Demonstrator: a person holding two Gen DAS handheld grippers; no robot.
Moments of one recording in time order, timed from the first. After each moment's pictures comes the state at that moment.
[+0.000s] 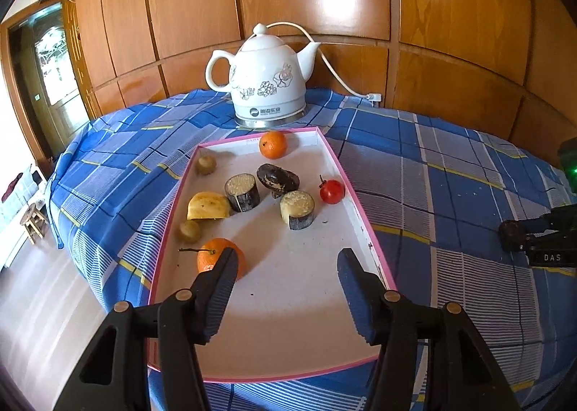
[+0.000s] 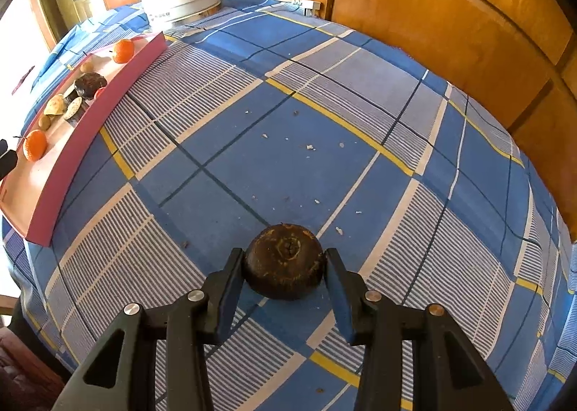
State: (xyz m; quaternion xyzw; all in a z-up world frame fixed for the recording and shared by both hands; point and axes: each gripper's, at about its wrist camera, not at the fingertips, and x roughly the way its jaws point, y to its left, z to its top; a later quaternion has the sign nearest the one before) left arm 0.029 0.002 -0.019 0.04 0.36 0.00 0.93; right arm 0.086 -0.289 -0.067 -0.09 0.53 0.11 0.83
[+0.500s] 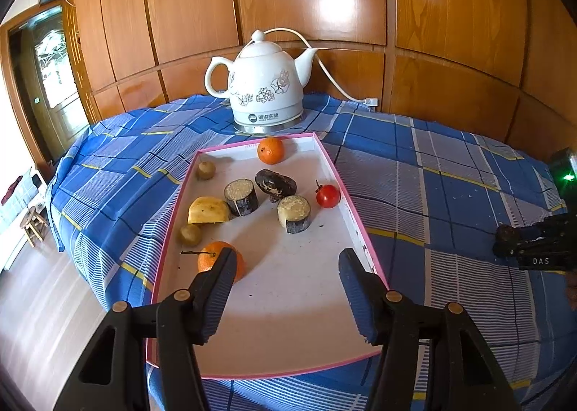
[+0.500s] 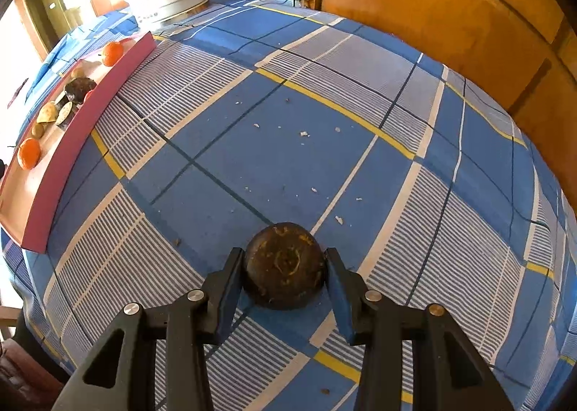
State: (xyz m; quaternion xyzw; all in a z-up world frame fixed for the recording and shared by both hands) left arm 0.024 0.000 -0.014 0.04 0.36 0.00 0.93; right arm 0.088 -0.293 -0.079 -0.07 0.54 0.10 0.83
